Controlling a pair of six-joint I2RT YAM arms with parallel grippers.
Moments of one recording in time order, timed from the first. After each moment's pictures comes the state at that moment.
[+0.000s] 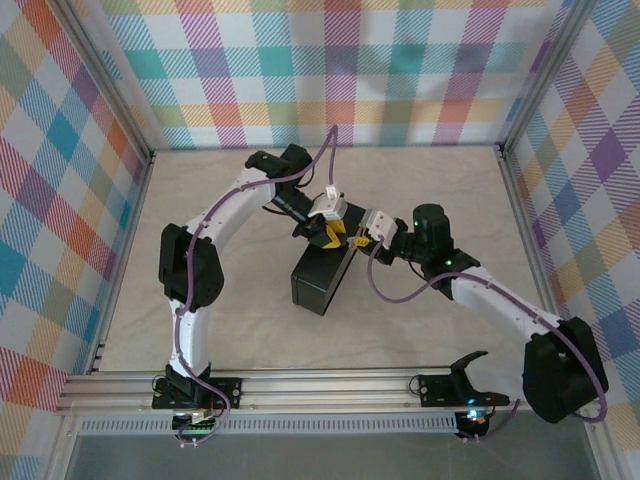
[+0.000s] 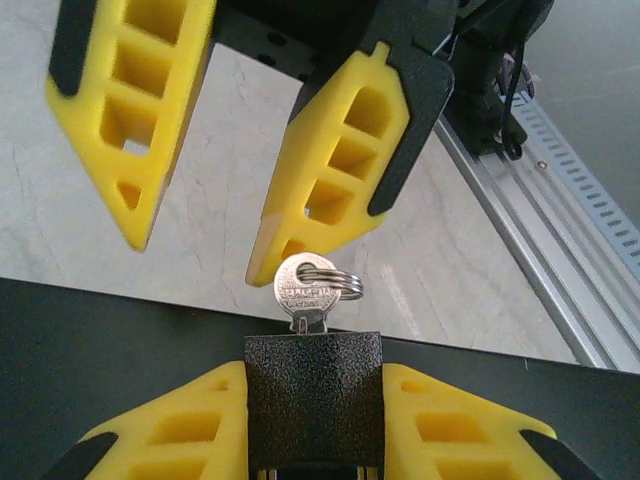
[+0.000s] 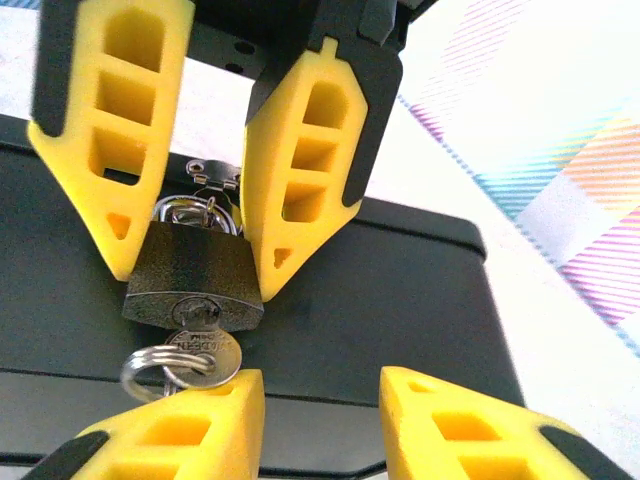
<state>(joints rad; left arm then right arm) -0.50 2.04 1.94 -1.29 0.95 1.26 0.46 1.20 0.71 0.10 -0.47 -0.57</state>
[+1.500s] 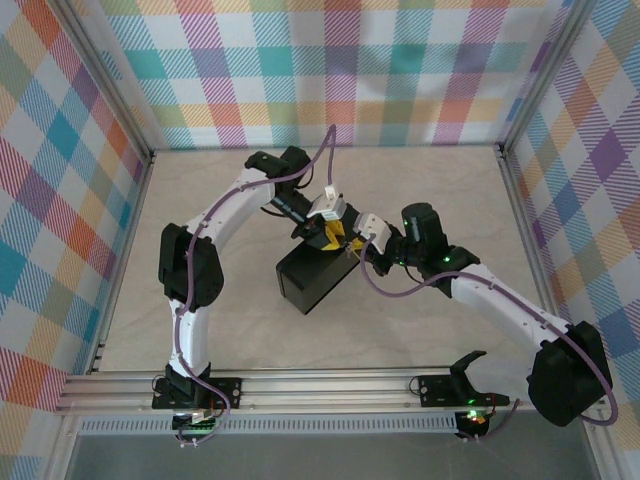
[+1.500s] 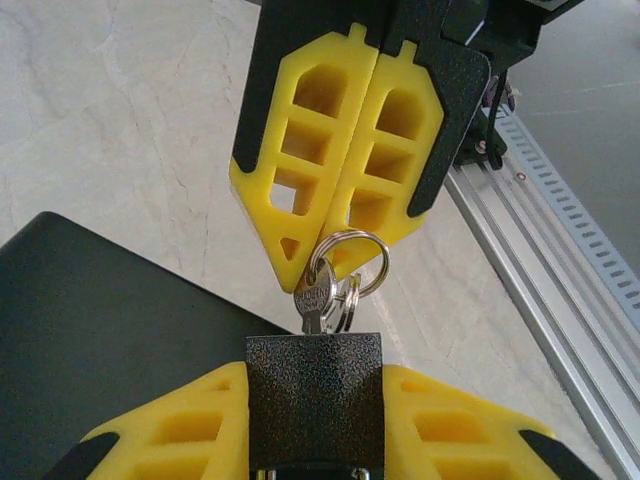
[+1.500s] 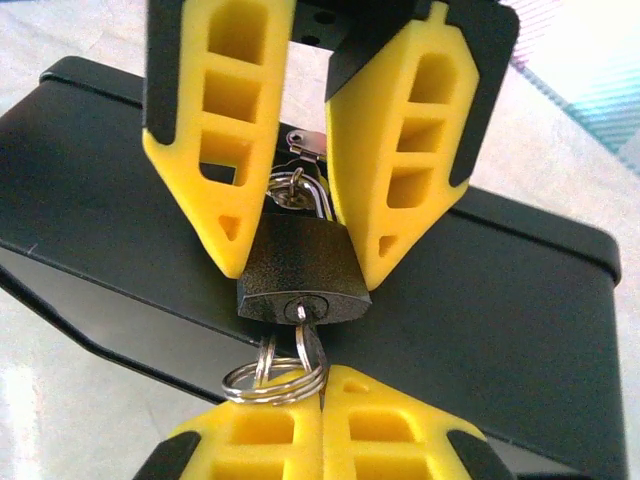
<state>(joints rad) -0.51 2.04 1.93 -1.31 0.97 1.24 0.54 1.19 0.82 -0.20 -0.47 -0.43</state>
